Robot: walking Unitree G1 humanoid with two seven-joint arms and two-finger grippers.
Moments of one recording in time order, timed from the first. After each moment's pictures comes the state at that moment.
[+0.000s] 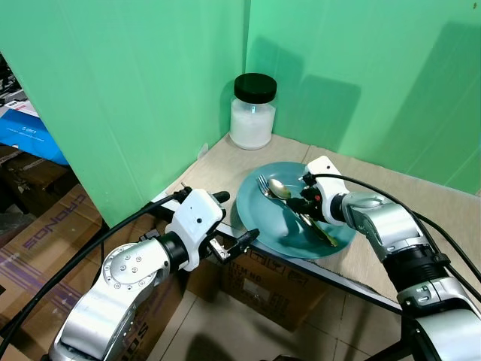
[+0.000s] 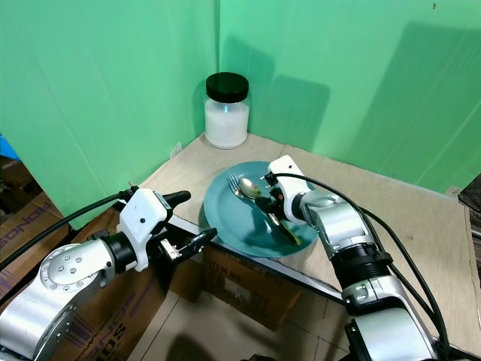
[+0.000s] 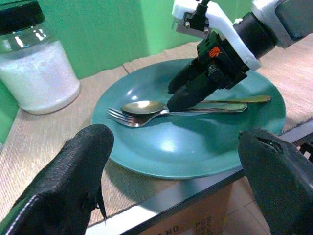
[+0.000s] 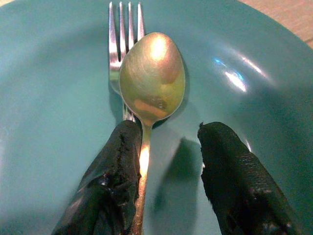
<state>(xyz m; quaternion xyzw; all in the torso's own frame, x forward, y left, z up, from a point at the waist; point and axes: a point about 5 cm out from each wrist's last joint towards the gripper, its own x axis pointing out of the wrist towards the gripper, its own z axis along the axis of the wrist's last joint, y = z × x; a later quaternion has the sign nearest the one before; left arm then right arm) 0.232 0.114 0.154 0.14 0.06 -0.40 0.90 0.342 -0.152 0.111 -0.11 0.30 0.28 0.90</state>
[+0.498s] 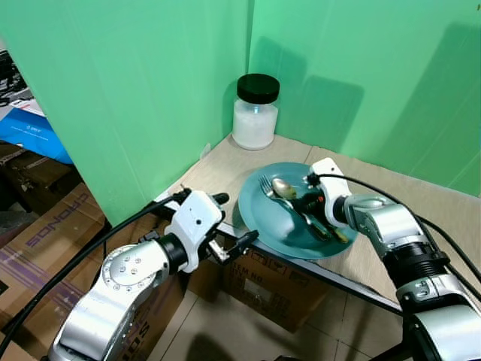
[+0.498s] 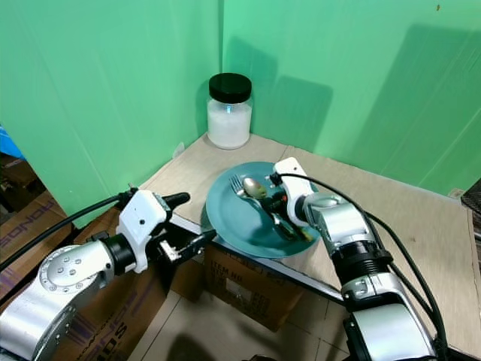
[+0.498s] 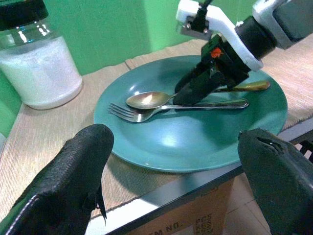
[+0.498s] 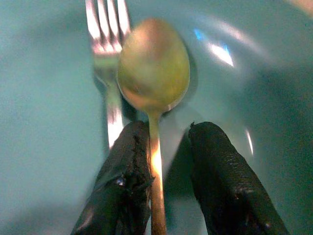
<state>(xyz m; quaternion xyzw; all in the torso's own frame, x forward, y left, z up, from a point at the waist) 0.232 0.115 0.152 0.14 0.06 -0.40 0.90 0.343 -0.161 0.101 -0.09 0.33 0.26 0.90</state>
